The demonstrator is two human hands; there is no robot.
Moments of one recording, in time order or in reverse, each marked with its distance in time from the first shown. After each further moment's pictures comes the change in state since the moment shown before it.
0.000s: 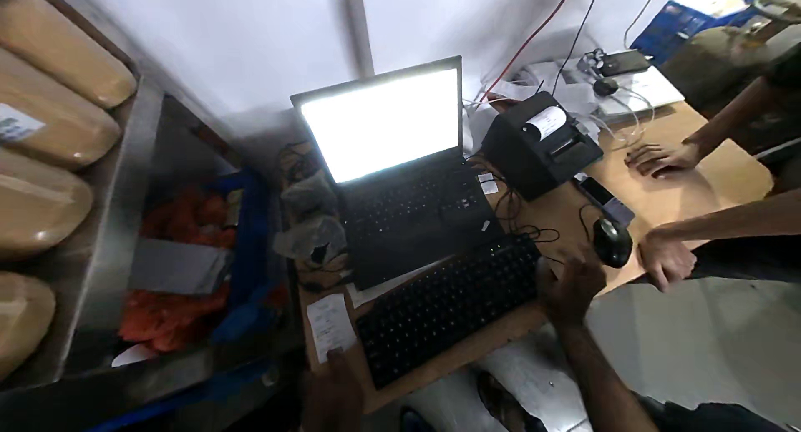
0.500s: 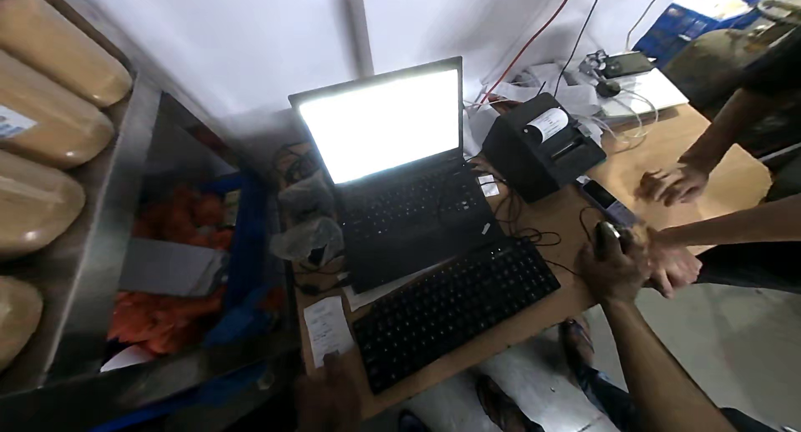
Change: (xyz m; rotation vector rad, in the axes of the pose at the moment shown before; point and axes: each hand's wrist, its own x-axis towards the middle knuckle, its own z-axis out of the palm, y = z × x) left_hand 0.000 0.004 0.001 0.012 0.018 -0.064; right_hand 0.060 0.113 0.019 -0.162 0.063 0.014
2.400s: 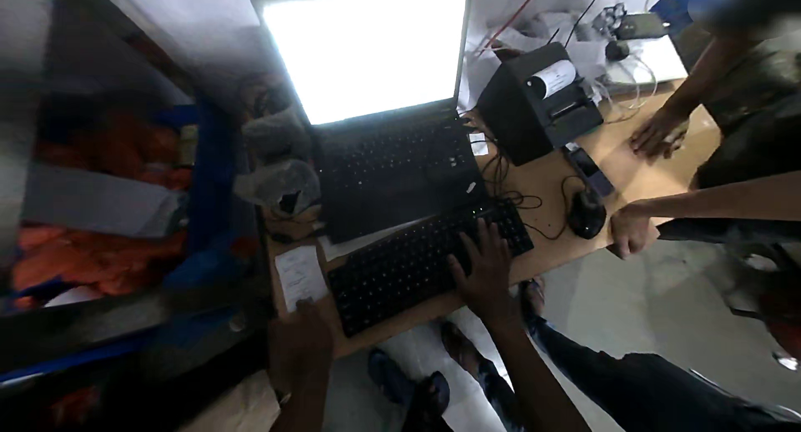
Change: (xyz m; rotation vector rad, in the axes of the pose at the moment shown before) left_hand -0.004 0.003 -0.007 0.031 -0.022 0.089; right_hand -0.117 -0.176 -0.048 0.202 -0.421 -0.266
